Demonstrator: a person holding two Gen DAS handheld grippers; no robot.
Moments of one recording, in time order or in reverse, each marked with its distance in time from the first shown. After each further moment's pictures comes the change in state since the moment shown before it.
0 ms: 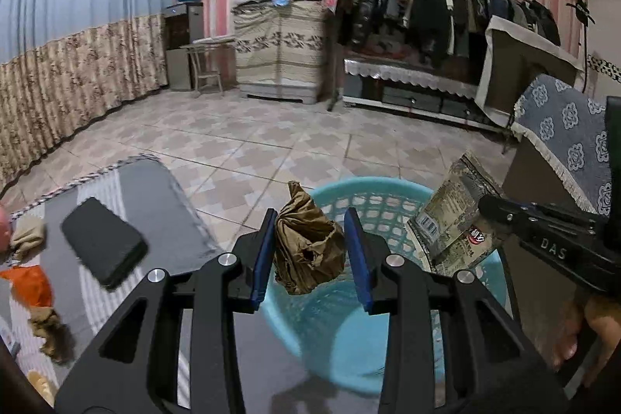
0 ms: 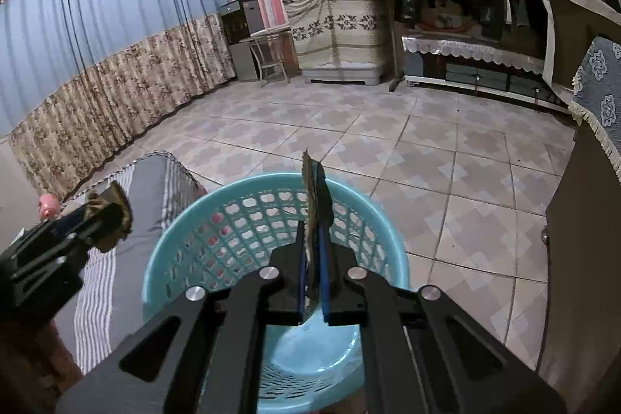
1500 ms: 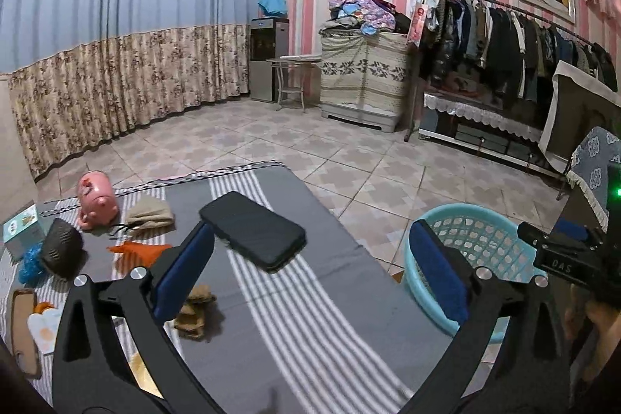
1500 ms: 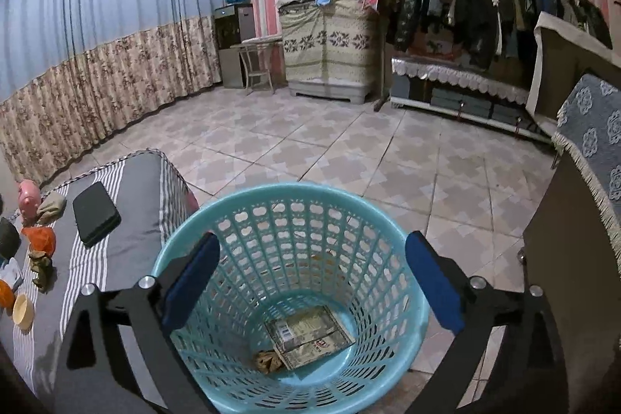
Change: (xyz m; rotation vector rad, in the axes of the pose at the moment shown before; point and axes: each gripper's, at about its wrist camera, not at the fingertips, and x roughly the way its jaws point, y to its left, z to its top) left arm -0.126 0.110 -0.015 -0.150 -0.097 0.267; right arm -0.017 0.064 0.002 -0.098 -0.076 -0.098
